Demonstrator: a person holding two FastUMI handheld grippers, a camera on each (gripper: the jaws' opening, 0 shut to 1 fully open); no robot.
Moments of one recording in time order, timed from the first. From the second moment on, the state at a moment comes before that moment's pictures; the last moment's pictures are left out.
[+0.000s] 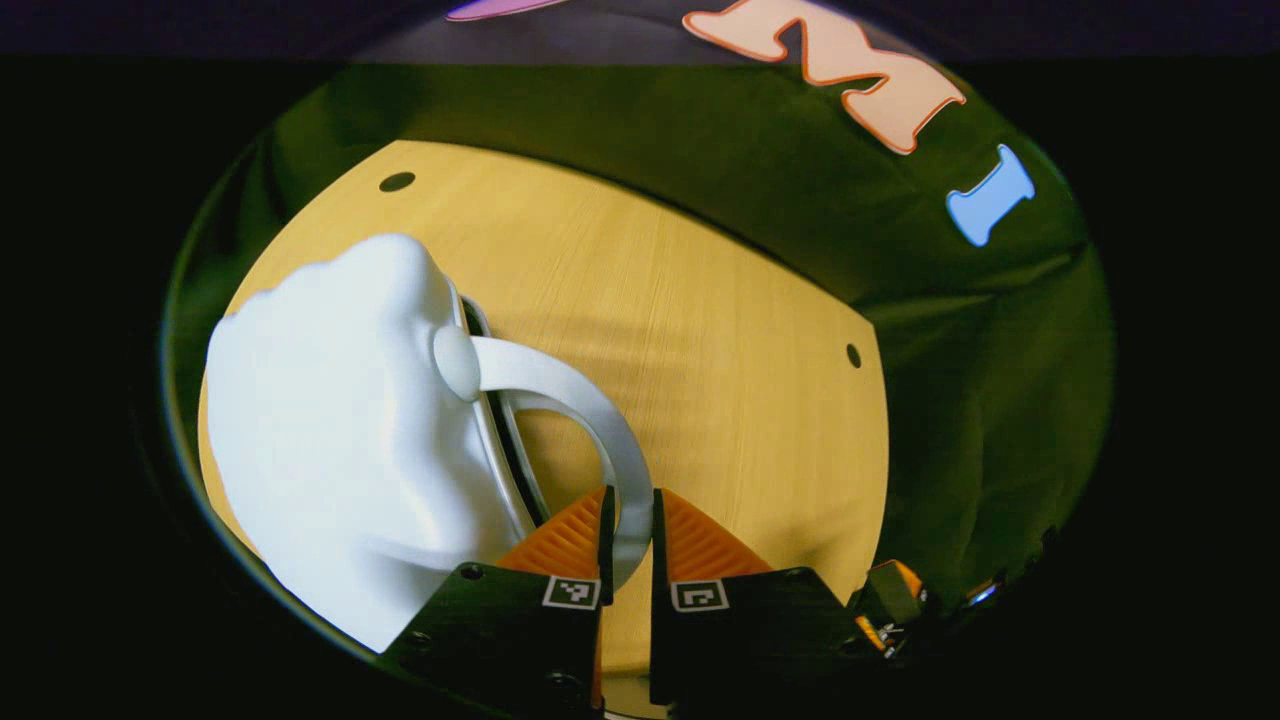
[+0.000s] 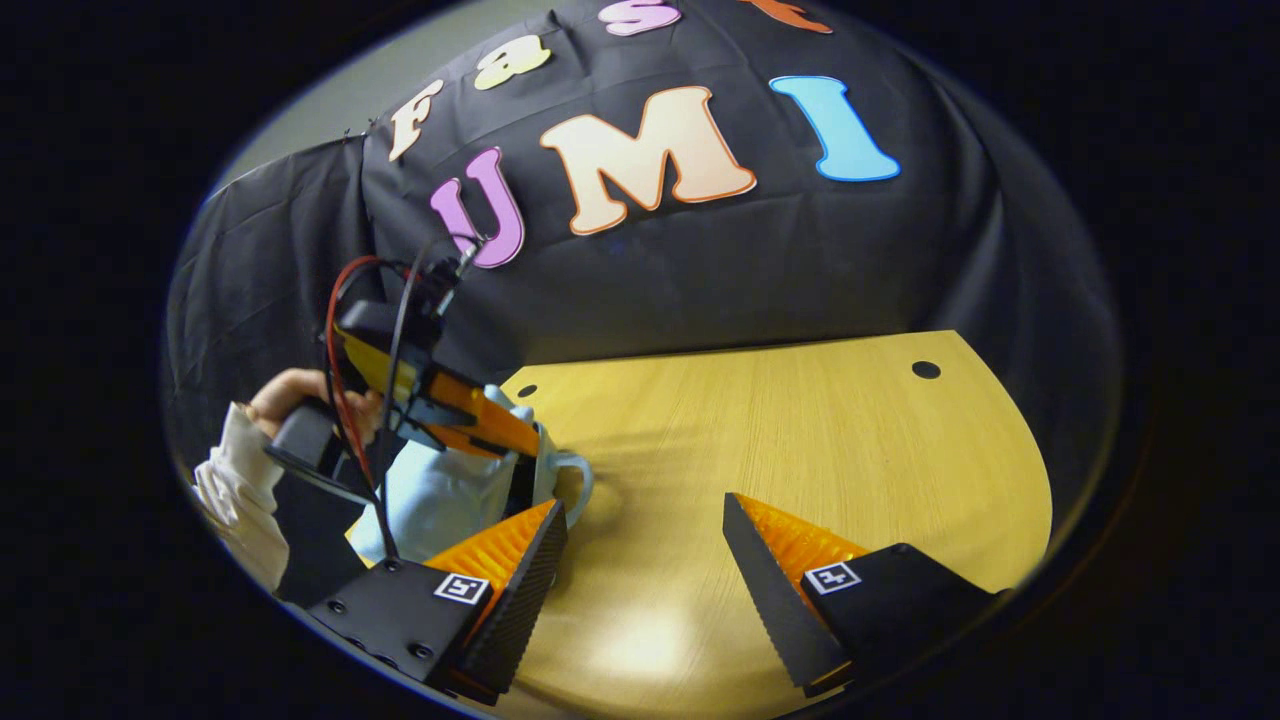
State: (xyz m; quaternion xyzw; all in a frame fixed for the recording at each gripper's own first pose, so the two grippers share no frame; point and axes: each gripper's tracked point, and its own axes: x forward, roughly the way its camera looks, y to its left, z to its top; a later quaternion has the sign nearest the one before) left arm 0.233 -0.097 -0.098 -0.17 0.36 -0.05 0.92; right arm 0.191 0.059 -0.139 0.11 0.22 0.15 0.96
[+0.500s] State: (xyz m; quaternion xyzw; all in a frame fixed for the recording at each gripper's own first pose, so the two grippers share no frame) left arm 0.232 -0.096 -0.115 -0.13 0.40 -0.02 0.91; right arm 0.184 0.023 -0.123 0.11 0.19 0.13 0.97
